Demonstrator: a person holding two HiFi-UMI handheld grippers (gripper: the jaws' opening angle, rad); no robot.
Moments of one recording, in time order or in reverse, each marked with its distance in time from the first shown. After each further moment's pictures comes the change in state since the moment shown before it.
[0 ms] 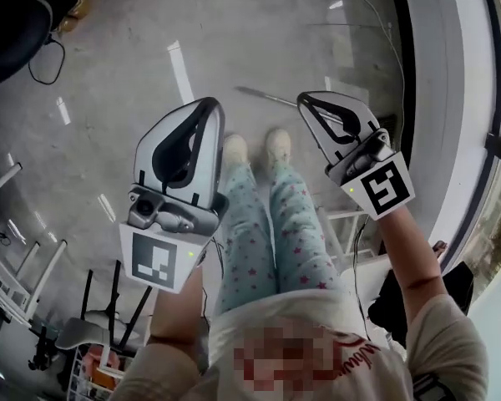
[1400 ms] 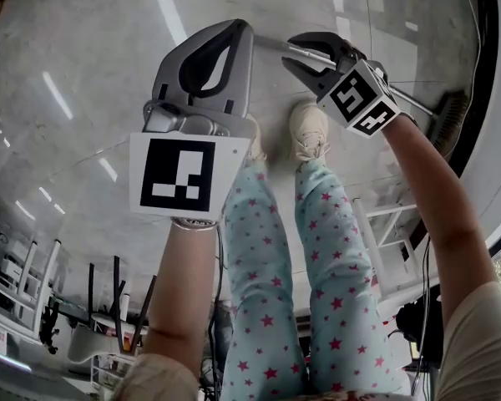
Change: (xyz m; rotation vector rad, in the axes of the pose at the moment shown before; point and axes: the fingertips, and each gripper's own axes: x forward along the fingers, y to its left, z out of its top) left arm 0.046 0.073 -0.428 -0.047 0.538 0.028; right arm 0.114 0.019 -0.482 -0.052 0.574 0.282
